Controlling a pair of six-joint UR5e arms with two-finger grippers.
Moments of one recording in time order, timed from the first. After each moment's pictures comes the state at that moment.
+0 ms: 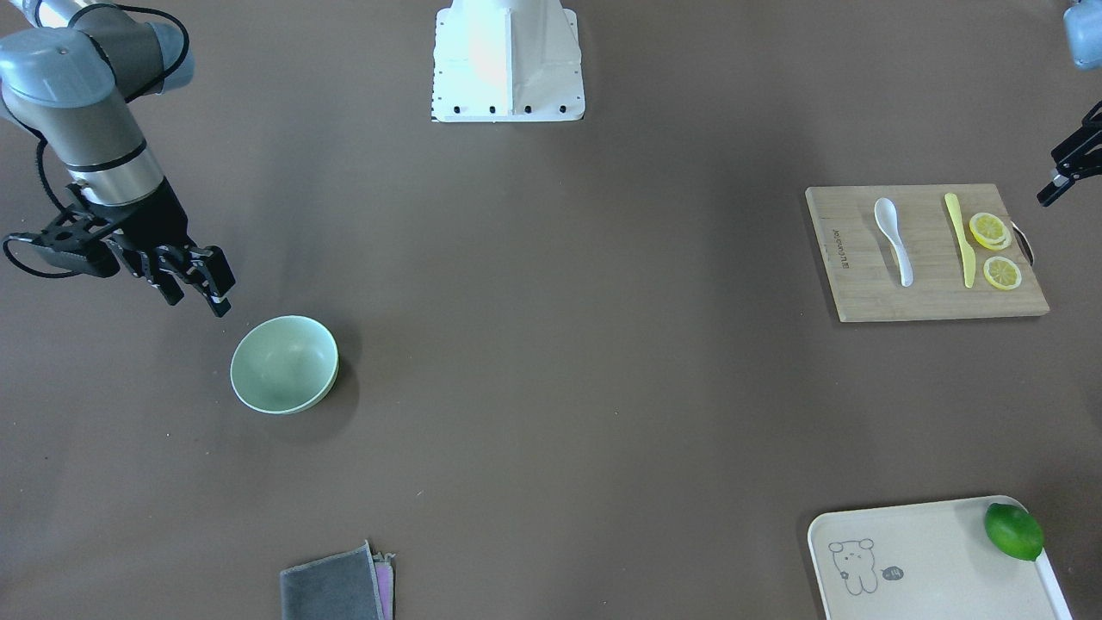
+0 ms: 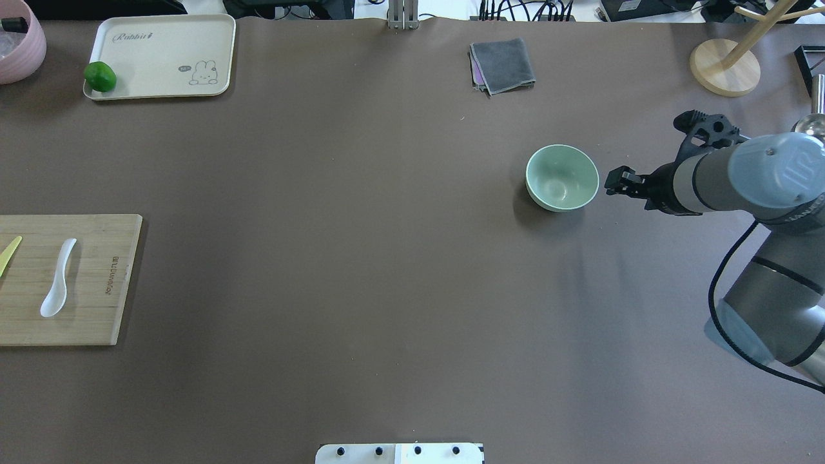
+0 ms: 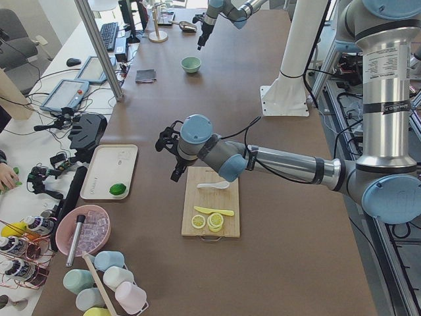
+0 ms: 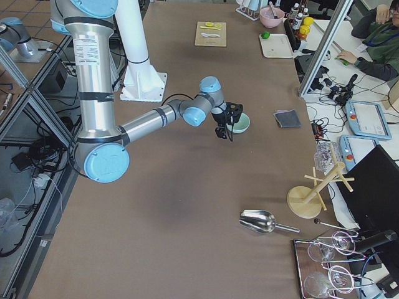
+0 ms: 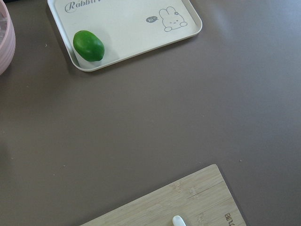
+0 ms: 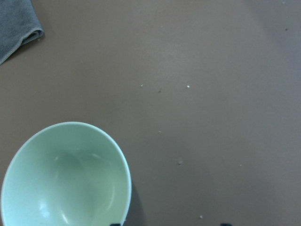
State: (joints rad) left arm -1.43 -1.47 -1.83 -2.08 -2.46 -0.21; right arm 0.74 -1.47 1.87 -1.13 1.77 1.44
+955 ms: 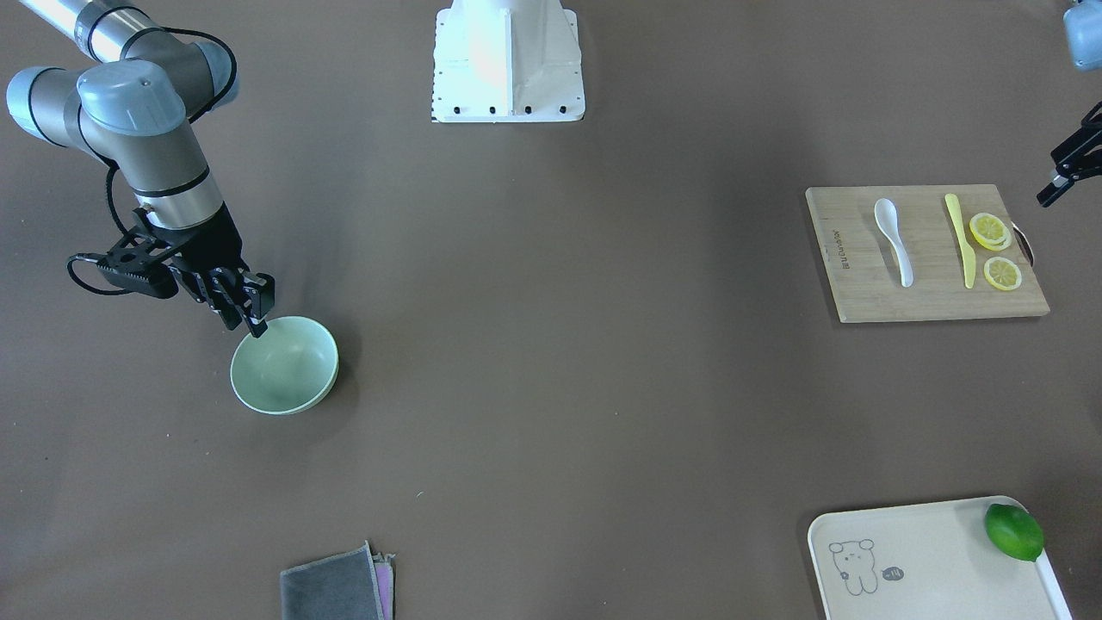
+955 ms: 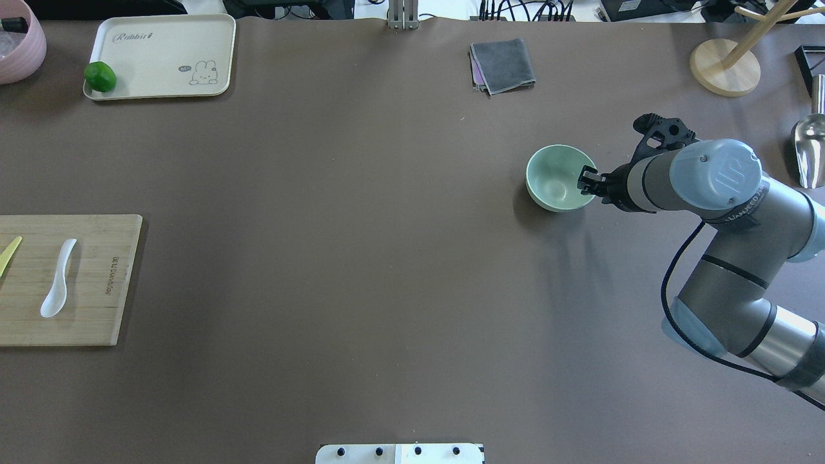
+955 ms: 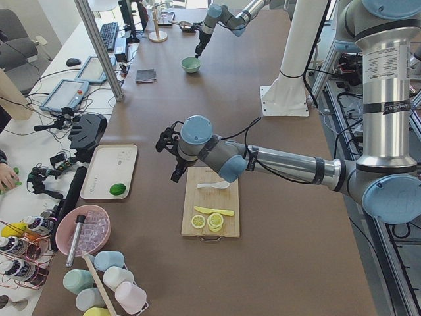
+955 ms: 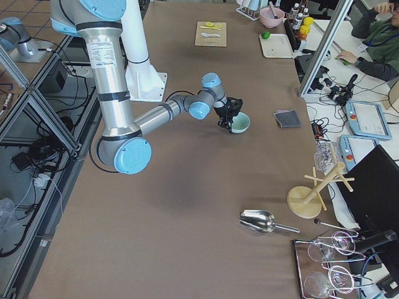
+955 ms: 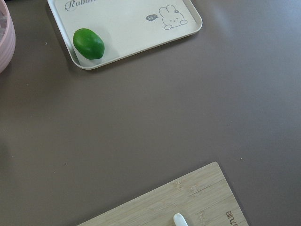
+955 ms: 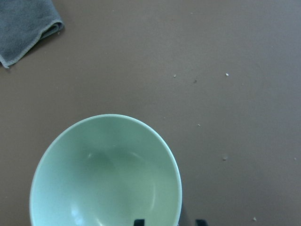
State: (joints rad) left arm -1.42 -1.47 -1.82 -2.08 -2.46 -0.21; right arm 0.71 -1.37 1.77 -1.13 1.72 1.49
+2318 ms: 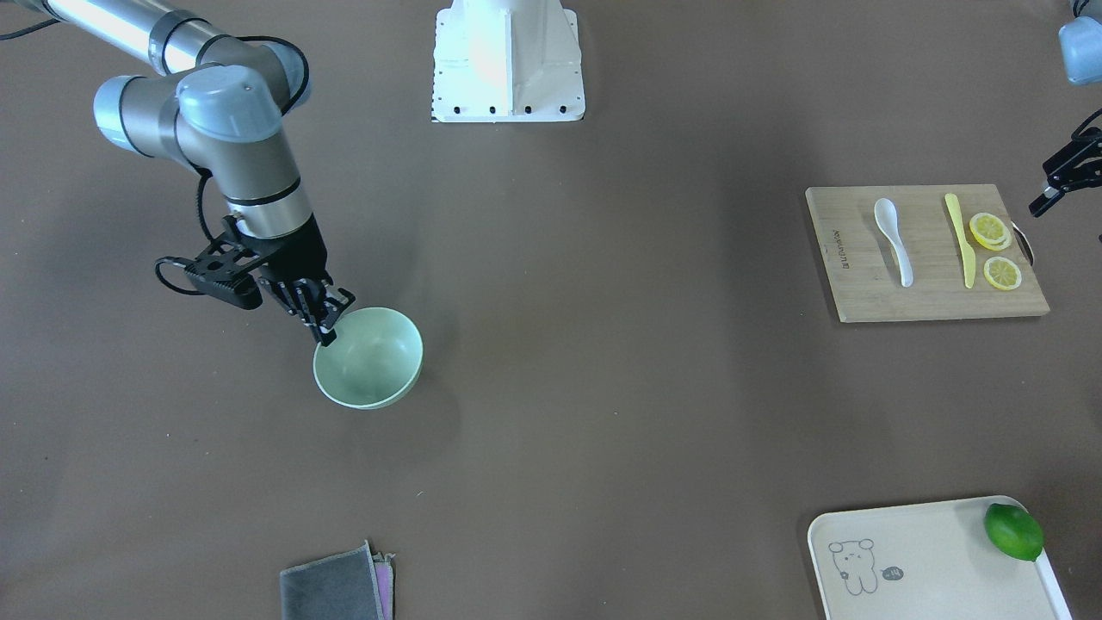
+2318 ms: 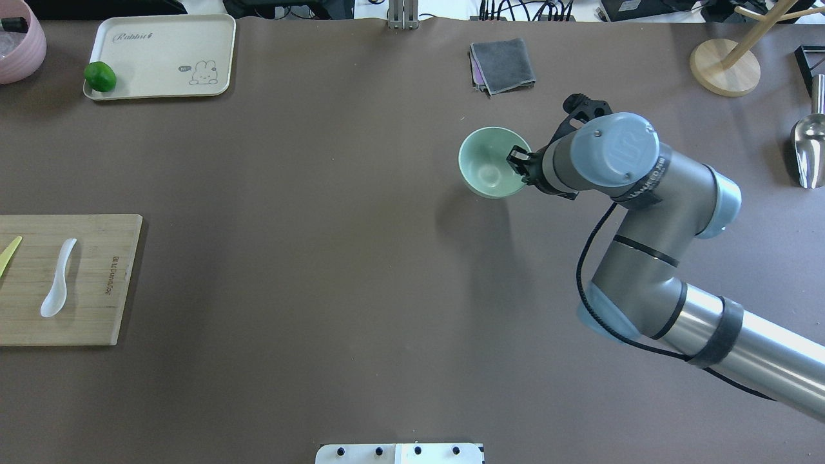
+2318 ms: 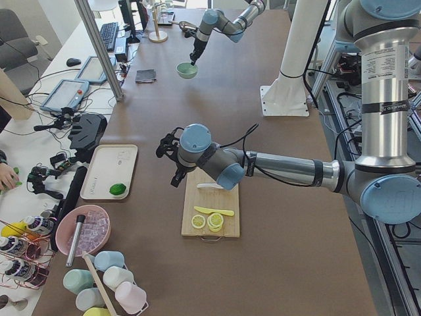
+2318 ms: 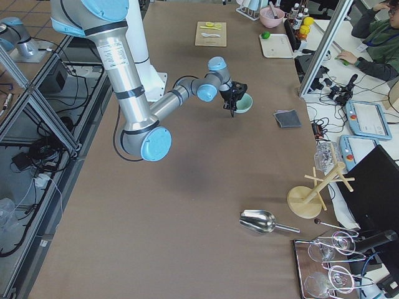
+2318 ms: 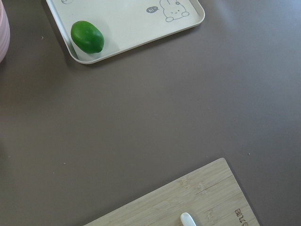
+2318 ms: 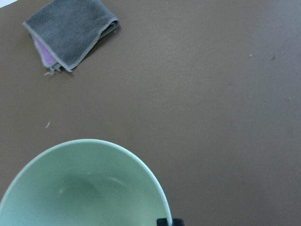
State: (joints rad) left arm -1.40 -1.47 -1.77 -2.16 -2.46 -0.21; right arm 0.63 -1.09 1.73 -1.36 1.66 1.69
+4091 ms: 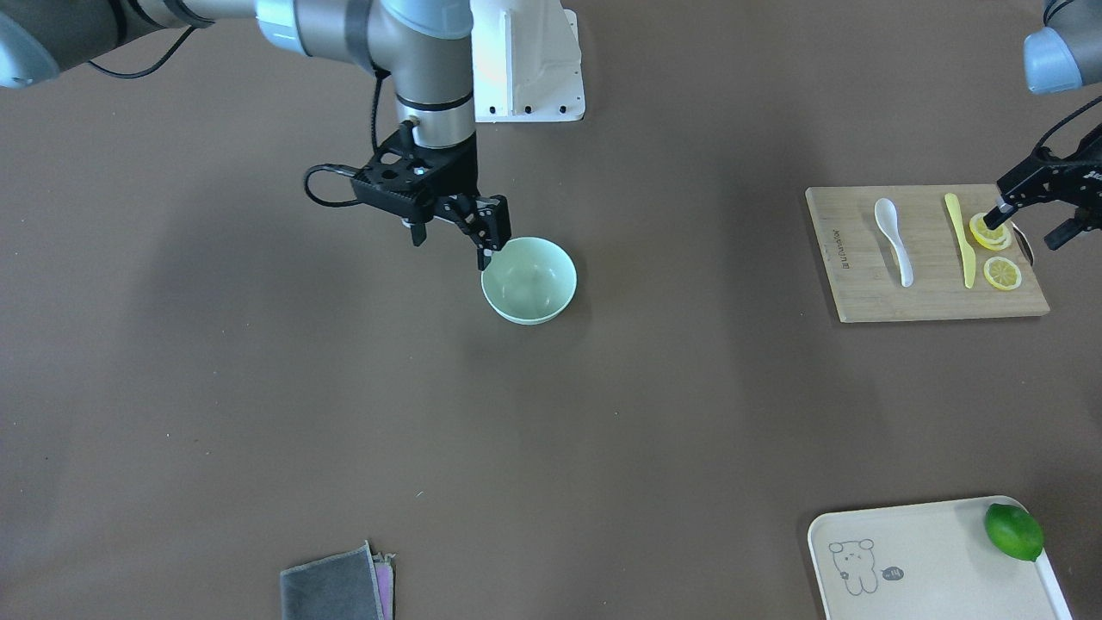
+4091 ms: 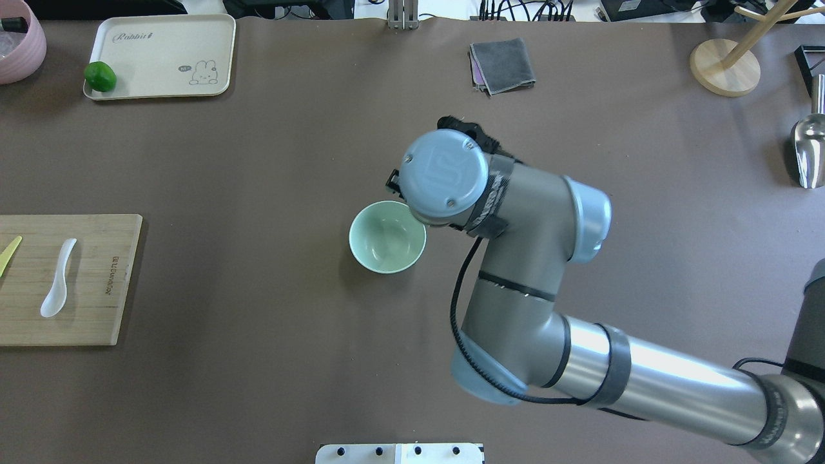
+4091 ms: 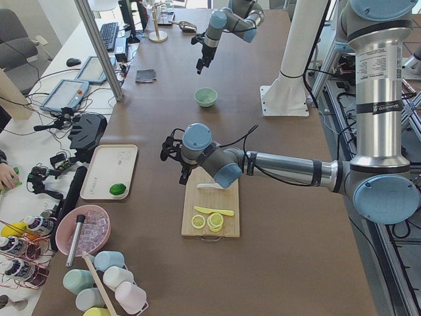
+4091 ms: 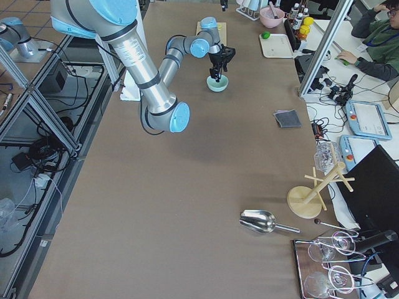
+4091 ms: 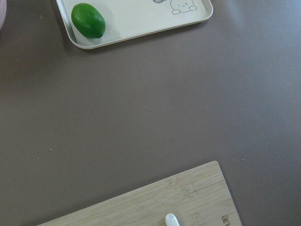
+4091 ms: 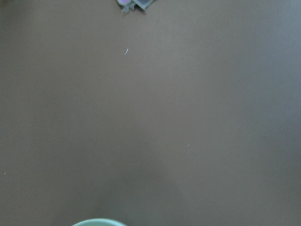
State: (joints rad) left arm -1.26 -1.45 -1.76 -2.26 -2.39 -0.61; right arm 0.60 -0.88 1.84 -1.74 1.72 1.59
